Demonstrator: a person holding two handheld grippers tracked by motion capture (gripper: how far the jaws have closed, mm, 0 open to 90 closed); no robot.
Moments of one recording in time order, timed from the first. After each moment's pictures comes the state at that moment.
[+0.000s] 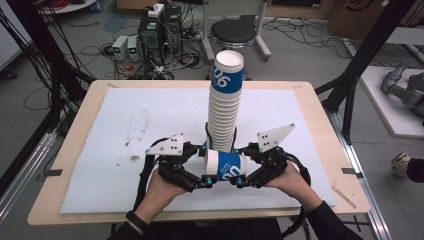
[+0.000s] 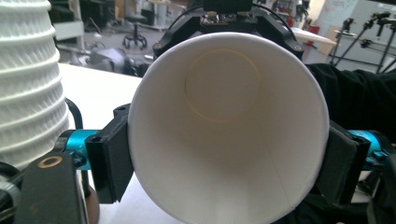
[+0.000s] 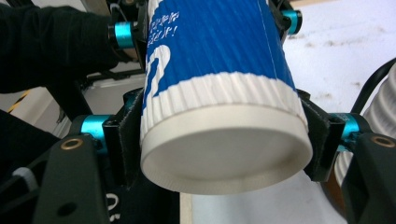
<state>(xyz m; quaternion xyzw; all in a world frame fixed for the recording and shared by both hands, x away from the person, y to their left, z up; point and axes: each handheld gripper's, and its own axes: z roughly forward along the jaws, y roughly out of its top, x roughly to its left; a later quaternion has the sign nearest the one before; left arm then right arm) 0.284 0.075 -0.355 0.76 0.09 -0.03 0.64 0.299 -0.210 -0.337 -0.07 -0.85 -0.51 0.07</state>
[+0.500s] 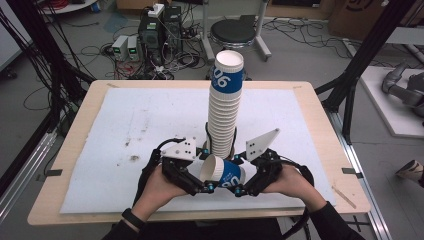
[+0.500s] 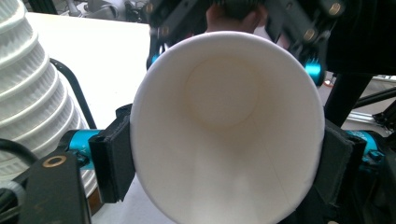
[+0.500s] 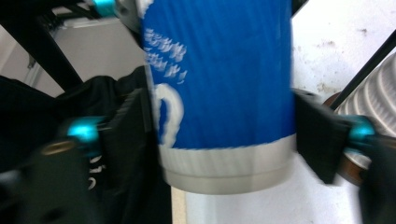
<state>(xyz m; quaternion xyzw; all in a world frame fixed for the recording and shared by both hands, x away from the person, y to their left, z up) 0.281 0.064 -0.345 0.83 0.07 0.00 0.55 0.292 -0.194 -0.339 -0.05 -0.91 -0.40 0.04</state>
